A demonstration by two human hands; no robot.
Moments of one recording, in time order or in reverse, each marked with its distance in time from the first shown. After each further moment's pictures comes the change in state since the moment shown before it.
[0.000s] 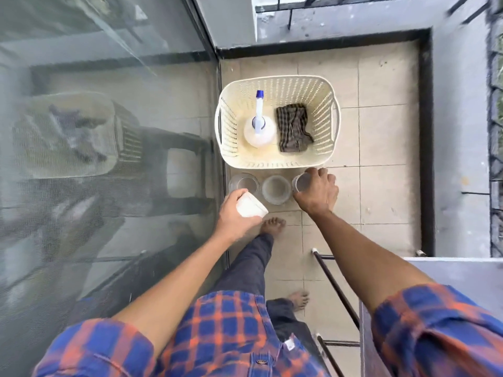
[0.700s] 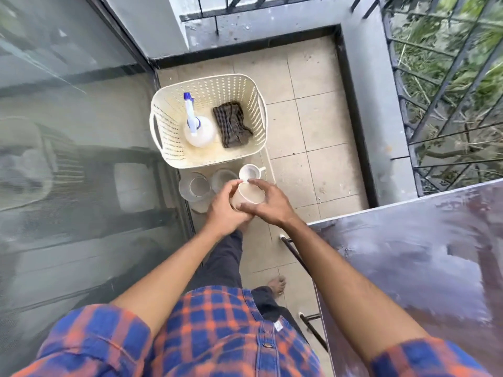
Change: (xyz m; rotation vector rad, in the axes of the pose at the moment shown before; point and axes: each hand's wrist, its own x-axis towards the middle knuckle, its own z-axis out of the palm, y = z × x) left_hand -0.019 0.045 0.062 0.012 -0.172 0.270; right_hand -0.093 0.024 -0.060 0.695 -0.297 -0.033
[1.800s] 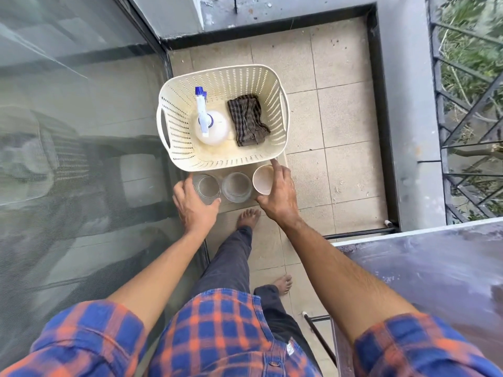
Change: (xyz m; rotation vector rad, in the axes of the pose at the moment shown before) left_hand 0.046 -0.064 -0.039 0.313 0.502 -0.248; right_hand 0.074 0.024 0.031 -0.322 0.257 -0.104
